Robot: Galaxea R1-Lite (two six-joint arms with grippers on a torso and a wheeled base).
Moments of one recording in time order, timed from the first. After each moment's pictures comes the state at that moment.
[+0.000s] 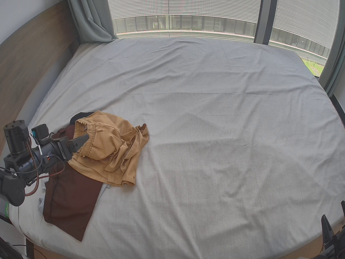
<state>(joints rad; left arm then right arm) 0.02 1.63 -0.45 -0.95 -0.31 -0.20 0.01 0.02 -0.02 0.00 0.02 -0.01</state>
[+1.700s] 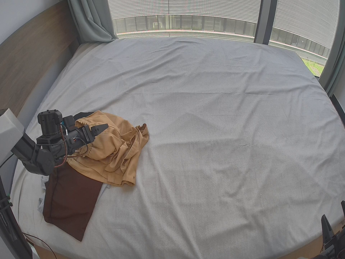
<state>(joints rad) 0.01 2.06 -0.88 -0.90 -0.37 -0.36 0.01 0.02 -0.02 0.00 0.02 -0.01</state>
